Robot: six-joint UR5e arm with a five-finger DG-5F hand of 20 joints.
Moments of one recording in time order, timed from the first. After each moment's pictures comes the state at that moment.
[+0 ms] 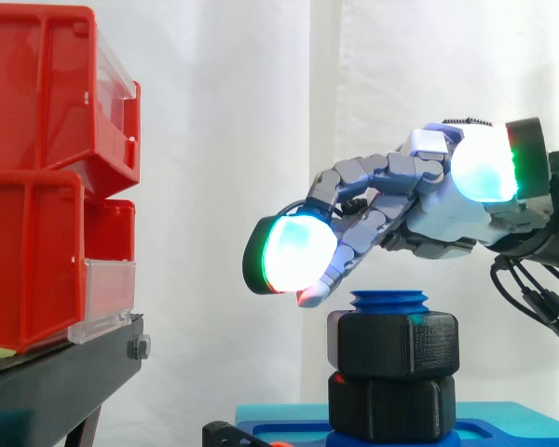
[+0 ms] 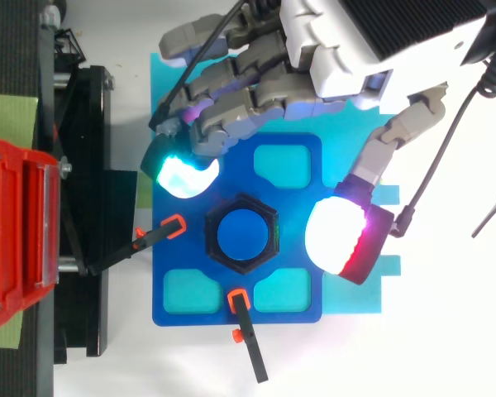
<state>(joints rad) -0.11 -2.34 -1.11 -2.61 -2.15 -1.00</state>
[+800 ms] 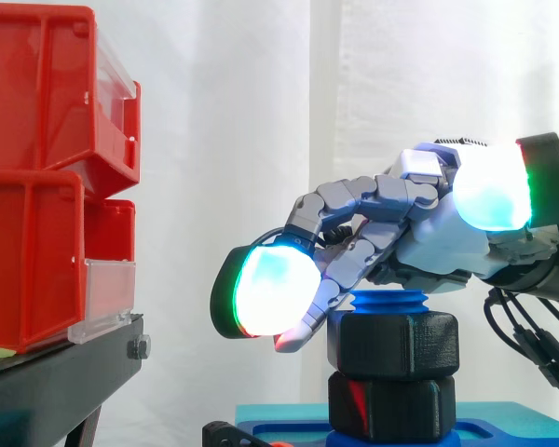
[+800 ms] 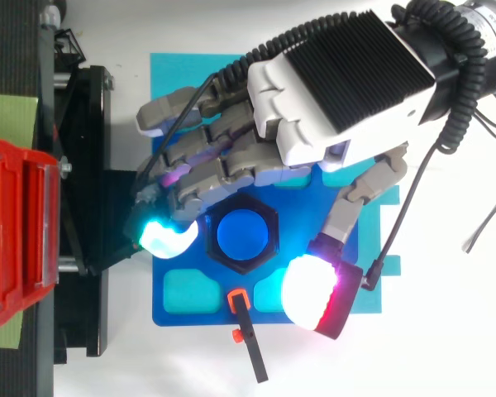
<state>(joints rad) -0.06 -2.38 -1.11 -2.56 -2.13 -0.95</state>
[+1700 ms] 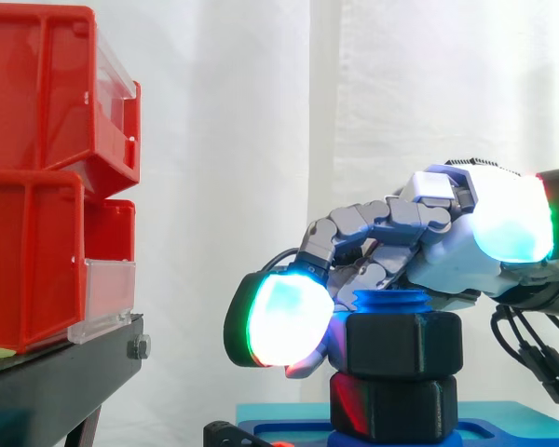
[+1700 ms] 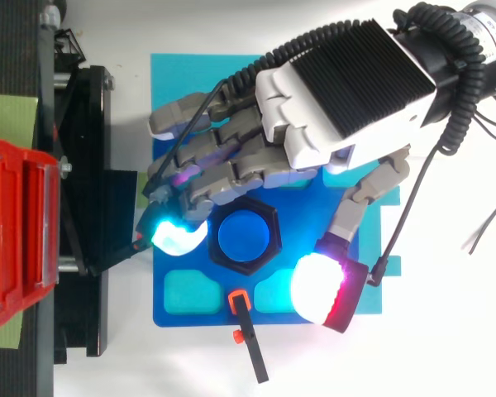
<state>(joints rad) -0.06 -2.38 -1.13 -2.54 -2.15 -0.96</state>
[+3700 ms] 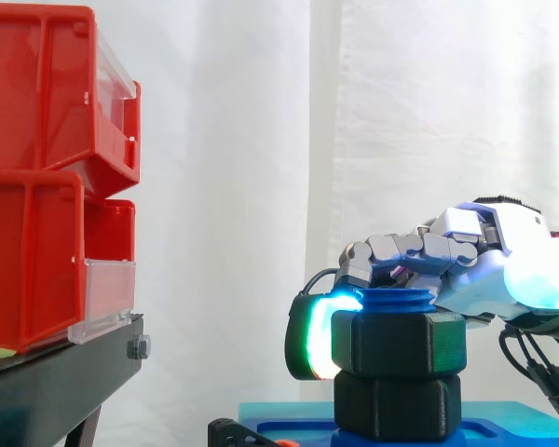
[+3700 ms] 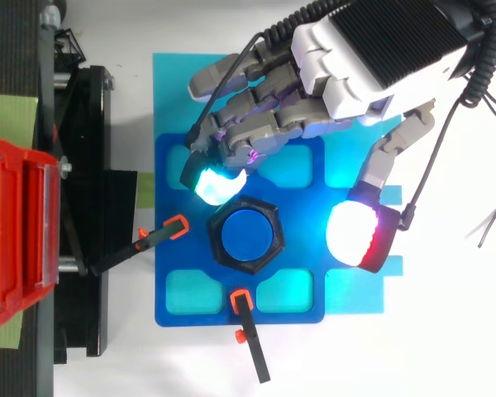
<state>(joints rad) -0.13 -2.38 -1.21 -2.41 -2.25 -0.98</state>
